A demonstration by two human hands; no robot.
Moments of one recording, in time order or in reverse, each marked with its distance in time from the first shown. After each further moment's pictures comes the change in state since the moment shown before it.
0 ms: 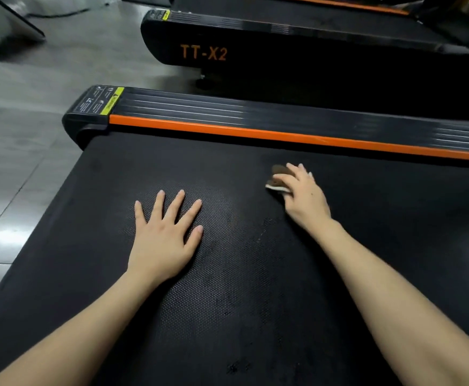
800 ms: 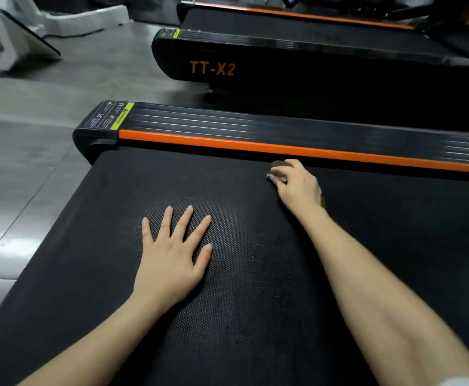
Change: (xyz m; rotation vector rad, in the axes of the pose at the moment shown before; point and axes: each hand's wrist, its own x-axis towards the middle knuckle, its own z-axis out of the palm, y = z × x) left_hand 0.000 0.000 0.000 -0.001 0.007 -0.006; right_hand 0.063 -0.021 0.013 0.110 0.084 0.148
